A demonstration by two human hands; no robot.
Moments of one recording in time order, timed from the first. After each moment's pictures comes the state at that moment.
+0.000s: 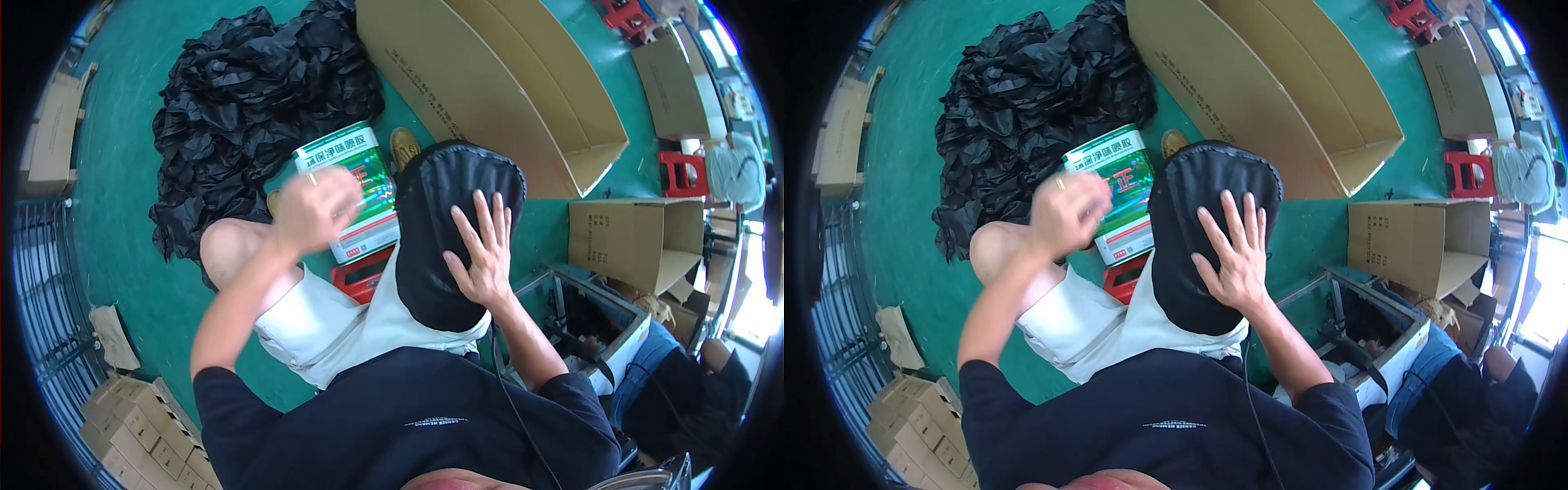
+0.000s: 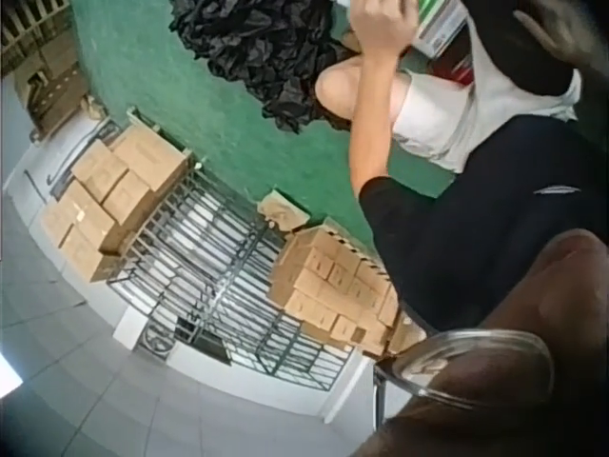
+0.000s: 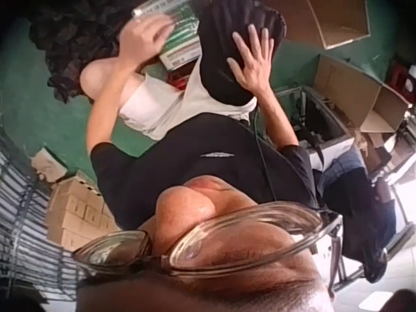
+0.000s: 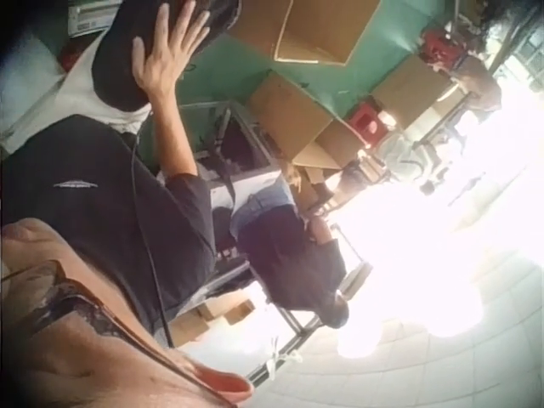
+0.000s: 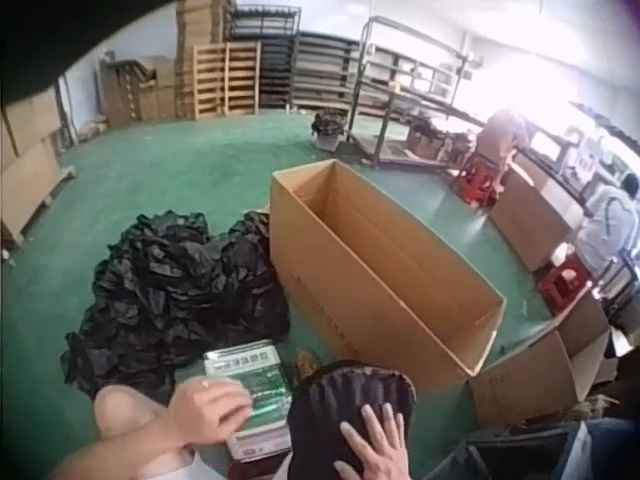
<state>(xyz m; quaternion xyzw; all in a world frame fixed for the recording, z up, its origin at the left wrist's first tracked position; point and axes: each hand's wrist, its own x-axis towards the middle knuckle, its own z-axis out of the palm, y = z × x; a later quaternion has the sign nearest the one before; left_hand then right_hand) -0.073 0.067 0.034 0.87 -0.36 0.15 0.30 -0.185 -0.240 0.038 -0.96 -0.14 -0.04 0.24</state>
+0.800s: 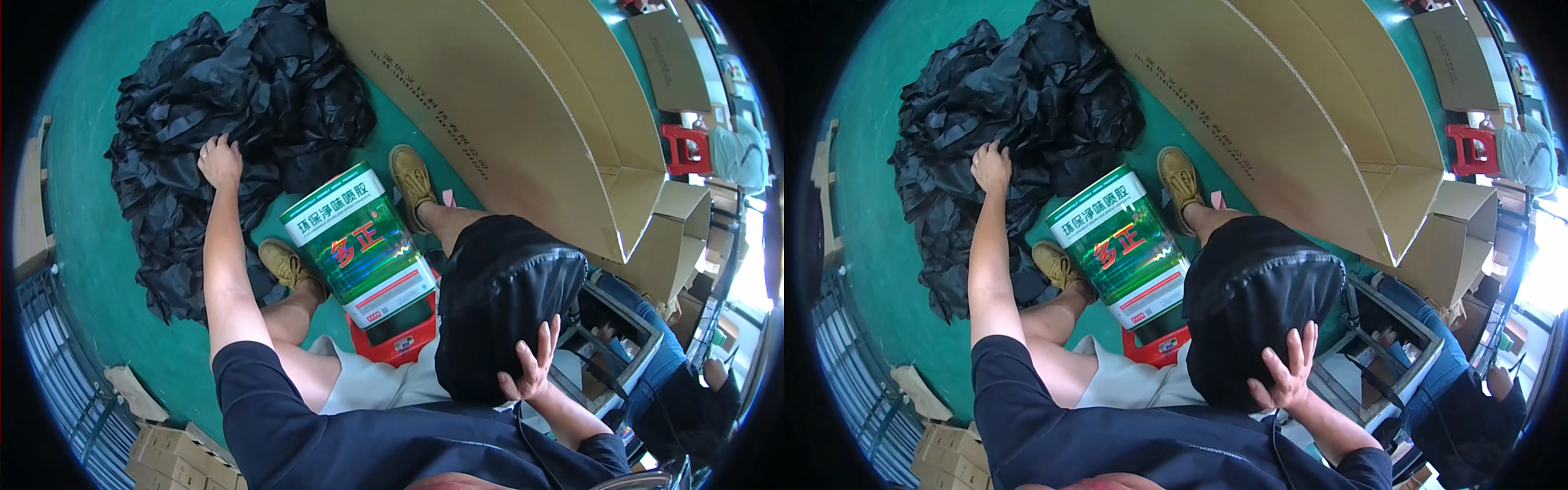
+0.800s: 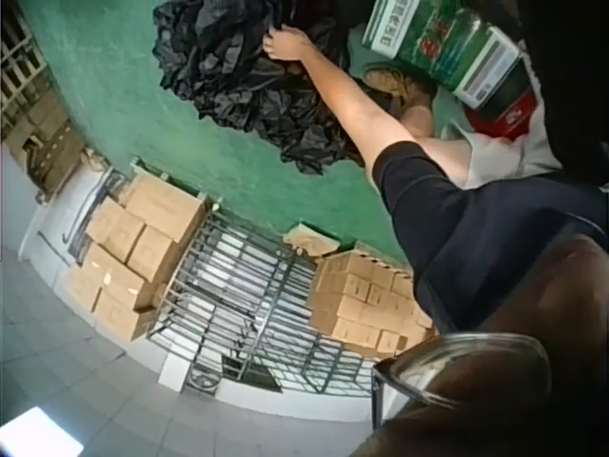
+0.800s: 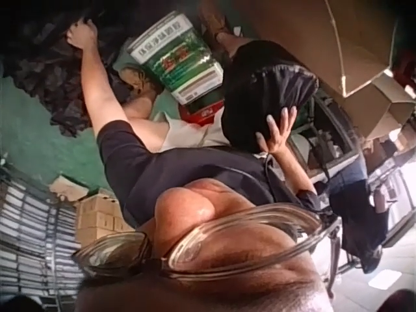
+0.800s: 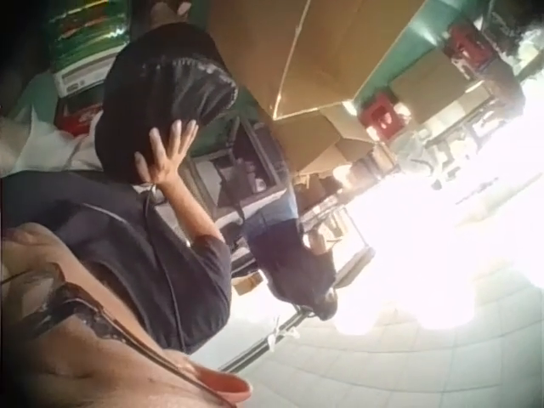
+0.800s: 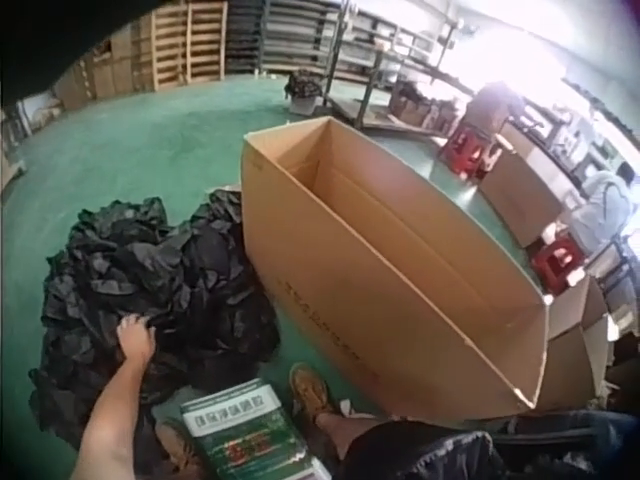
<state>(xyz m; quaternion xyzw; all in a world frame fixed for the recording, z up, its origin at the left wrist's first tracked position) 0.211 0.254 -0.268 0.99 0.10 0.08 -0.04 -0.226 -0.251 0.010 -0.96 -0.10 -0.05 0.26</state>
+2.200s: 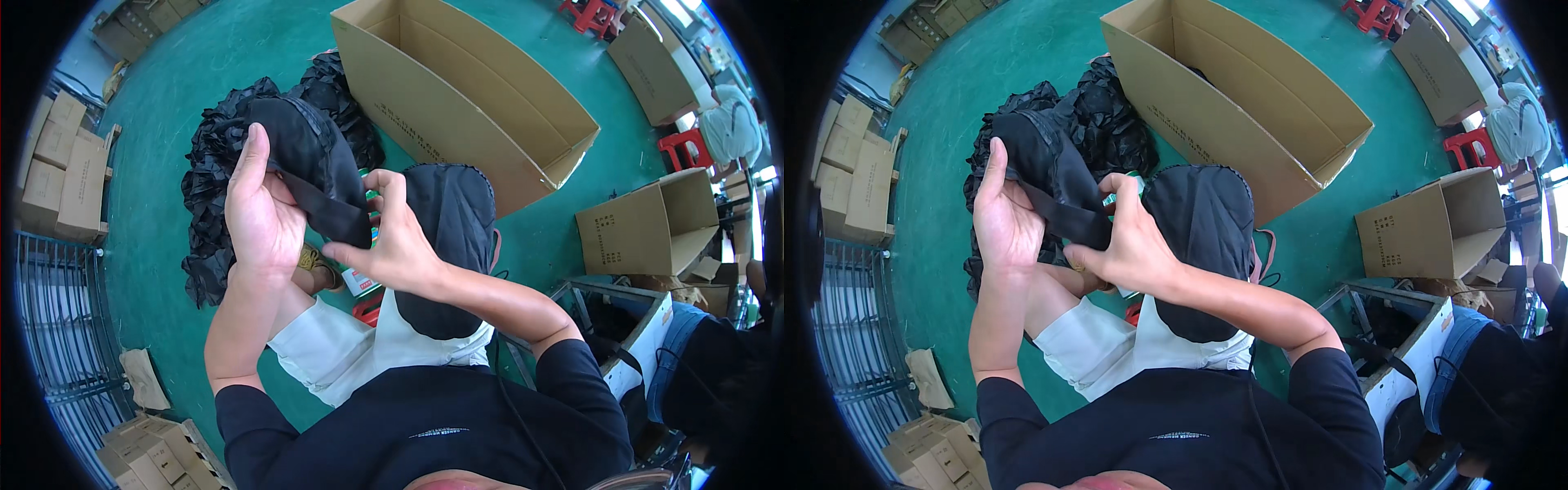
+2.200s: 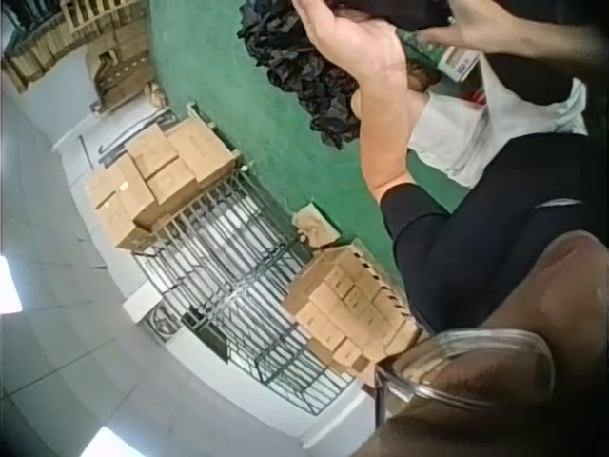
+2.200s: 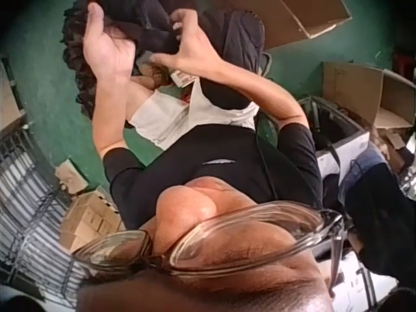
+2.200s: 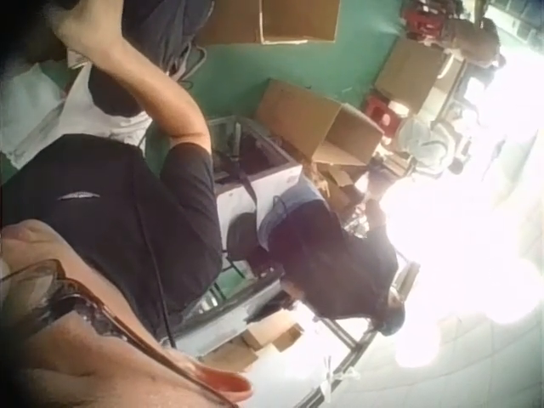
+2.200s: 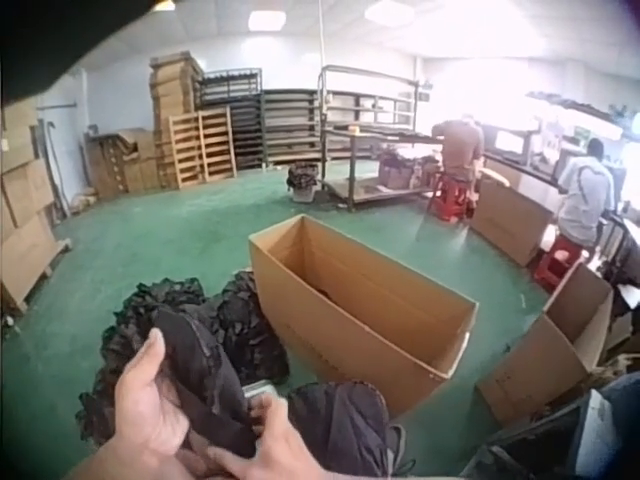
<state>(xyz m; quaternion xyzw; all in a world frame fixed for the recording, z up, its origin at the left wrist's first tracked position) -0.091 0.016 0.214 0.37 0.04 -0.03 0.93 -0.140 -0.139 0.139 -0.76 -0.14 -0.07 0.63</state>
